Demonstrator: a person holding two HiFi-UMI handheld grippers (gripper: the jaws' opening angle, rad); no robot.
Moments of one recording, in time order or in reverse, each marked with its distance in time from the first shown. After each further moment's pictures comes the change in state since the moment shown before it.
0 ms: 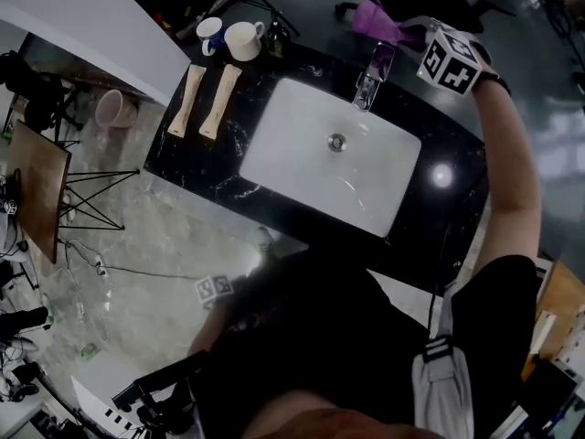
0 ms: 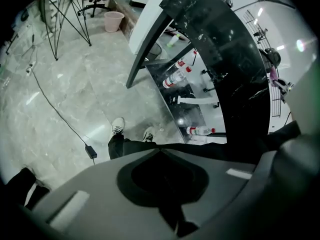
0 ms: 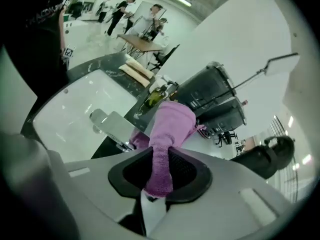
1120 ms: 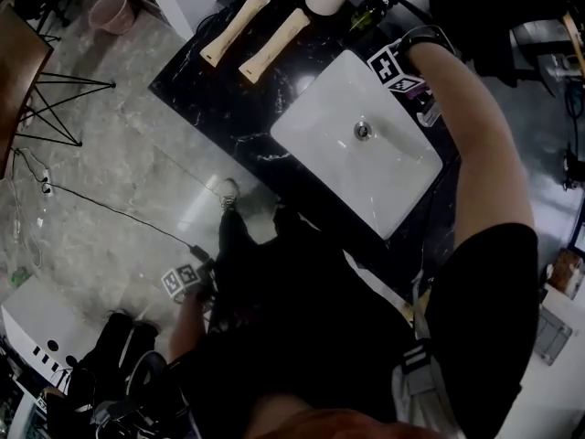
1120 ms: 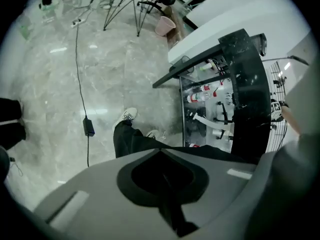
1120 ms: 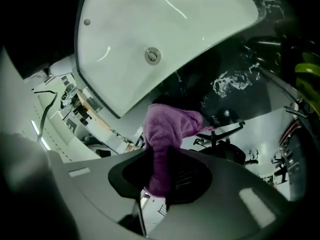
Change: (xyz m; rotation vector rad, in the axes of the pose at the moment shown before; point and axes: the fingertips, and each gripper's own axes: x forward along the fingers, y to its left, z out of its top) left arm -0.014 0.069 -0.071 -0.429 -0.143 -0.099; right arm 0.143 0.113 -0.005 -0.810 1.107 0.836
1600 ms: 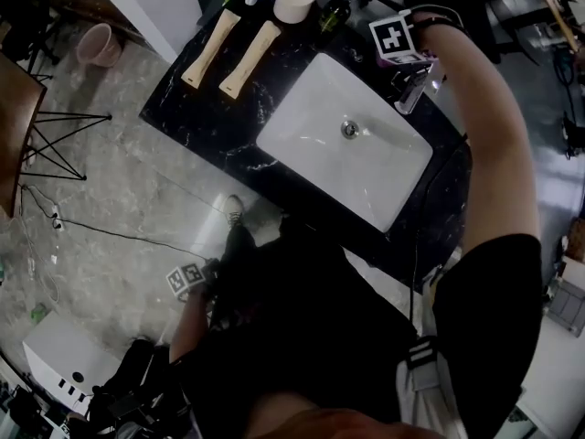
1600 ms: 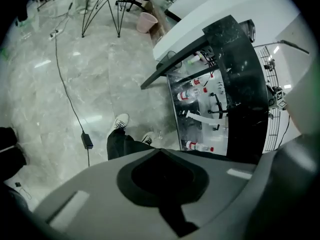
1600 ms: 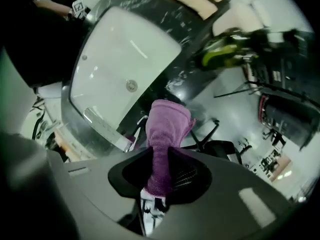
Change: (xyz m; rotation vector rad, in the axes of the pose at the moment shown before) left arm 0.006 -0.037 0.034 0.137 0.047 -0.016; right arm -0.054 -0.008 -0.053 0.280 -0.357 -0.205
